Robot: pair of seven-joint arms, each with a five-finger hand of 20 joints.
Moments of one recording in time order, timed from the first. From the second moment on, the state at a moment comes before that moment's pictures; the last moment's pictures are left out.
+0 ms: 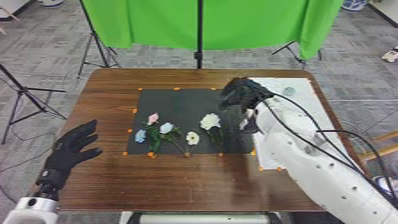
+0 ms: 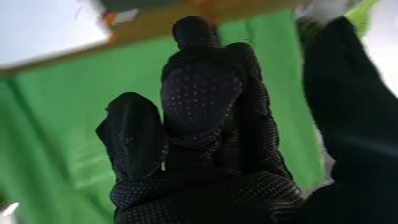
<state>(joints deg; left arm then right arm) 132.5 -63.4 -106.4 -117.8 73.9 1.9 11.2 -69.8 -56.9 55.4 -103.3 -123.3 -11.6 27.7</state>
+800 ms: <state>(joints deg) 133.1 -64.0 -106.4 -118.1 73.9 2.0 11.3 -56.9 -54.1 54.4 -75.4 -127.6 -5.7 36.9</state>
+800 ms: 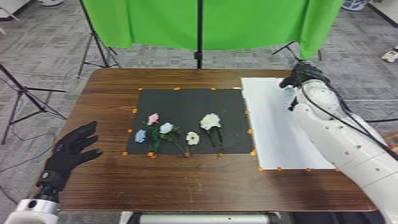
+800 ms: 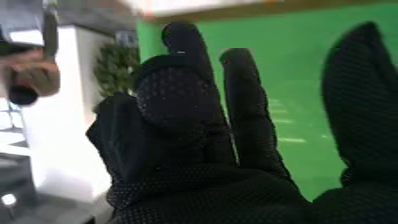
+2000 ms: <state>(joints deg) 131.9 -63.2 -106.1 -117.8 73.9 1.9 11.0 -75.6 -51.5 63.6 -103.5 -94.1 15.3 33.7</state>
